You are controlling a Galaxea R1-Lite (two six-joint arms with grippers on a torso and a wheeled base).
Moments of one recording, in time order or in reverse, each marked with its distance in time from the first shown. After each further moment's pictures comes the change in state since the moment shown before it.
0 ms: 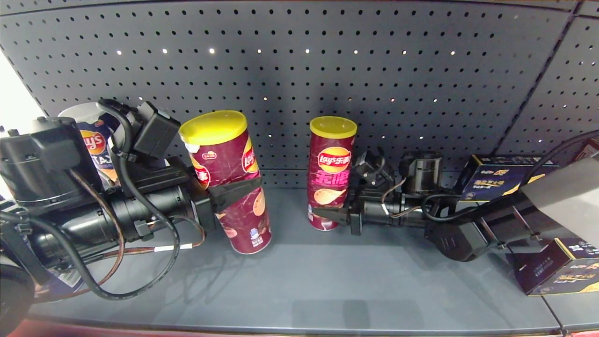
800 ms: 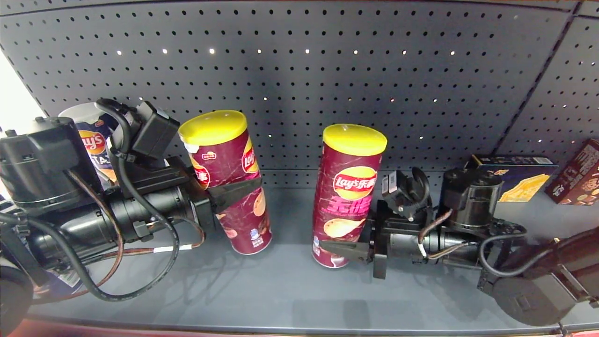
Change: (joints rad) left arm -0.003 -0.004 0.003 -0.001 -0.002 0.001; right arm 0.101 -0.240 0.394 -0.193 -0.035 0.000
